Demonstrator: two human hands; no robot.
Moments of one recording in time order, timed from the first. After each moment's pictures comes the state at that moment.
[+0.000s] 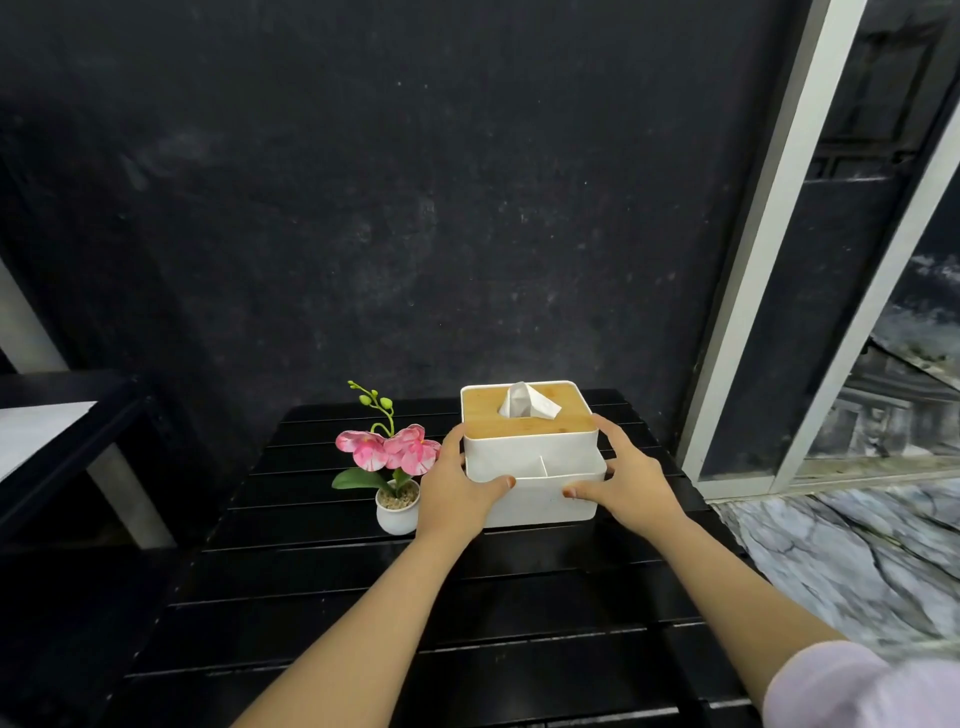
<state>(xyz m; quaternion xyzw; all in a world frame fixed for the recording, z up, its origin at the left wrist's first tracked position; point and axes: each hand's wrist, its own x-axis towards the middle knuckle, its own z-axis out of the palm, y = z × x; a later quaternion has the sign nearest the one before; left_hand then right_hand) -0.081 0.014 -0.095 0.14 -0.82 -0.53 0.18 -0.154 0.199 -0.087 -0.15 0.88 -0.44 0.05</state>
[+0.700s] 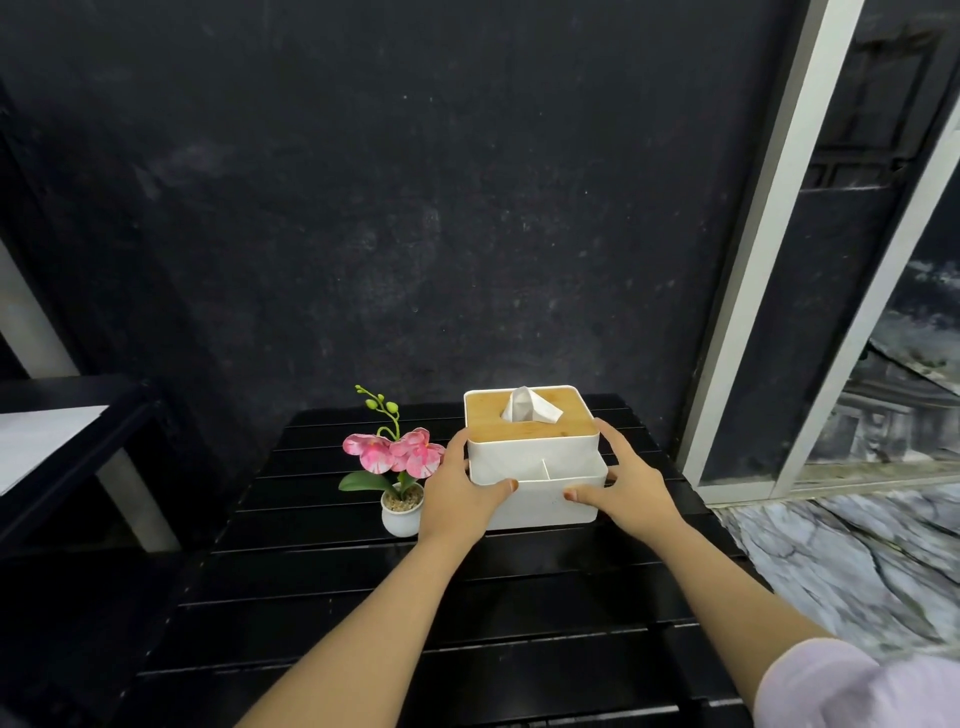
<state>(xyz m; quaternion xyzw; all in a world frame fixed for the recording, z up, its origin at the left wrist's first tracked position) -0.080 0.011 -0.097 0.14 -0.82 -0.52 0.18 -0.150 0.199 -0.090 -0.14 0.88 -0.46 0.05</state>
